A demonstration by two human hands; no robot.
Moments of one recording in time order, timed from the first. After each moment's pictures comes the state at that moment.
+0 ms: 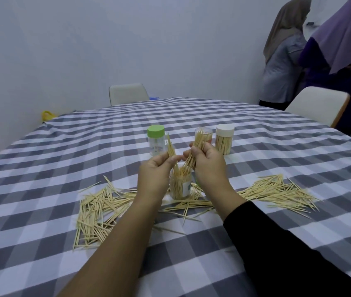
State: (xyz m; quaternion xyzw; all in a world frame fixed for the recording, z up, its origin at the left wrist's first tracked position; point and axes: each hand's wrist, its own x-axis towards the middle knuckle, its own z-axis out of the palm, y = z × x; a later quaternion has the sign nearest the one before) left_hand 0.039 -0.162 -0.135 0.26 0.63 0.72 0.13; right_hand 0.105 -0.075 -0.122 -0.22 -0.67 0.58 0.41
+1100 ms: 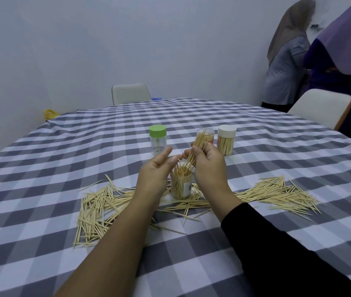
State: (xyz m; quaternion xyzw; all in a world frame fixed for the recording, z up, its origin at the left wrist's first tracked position) left_hand 0.035 -0.170 -0.137 0.26 0.61 0.73 0.18; right_hand 0.107 -0.080 -0.123 -0.22 -0.67 0.57 0.43
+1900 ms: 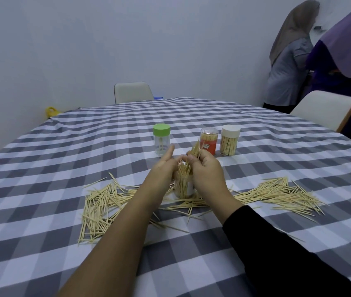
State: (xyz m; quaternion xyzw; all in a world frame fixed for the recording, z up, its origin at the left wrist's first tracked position) left_hand 0.036 -0.177 -0.131 0.31 0.65 0.65 0.26; right_hand 0.106 -0.088 -0.131 -0.24 -0.74 0.52 0.36
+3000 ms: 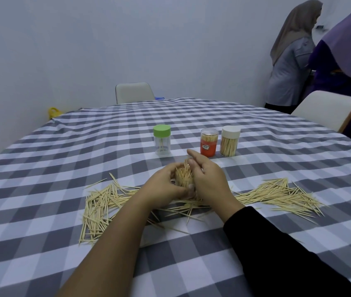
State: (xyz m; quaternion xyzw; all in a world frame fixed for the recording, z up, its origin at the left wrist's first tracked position) left_hand 0.028 -0.183 -0.139 0.41 0.76 0.46 0.21; right_hand 0.114 -0.074 -0.141 -0.20 -0.83 0.40 0.32
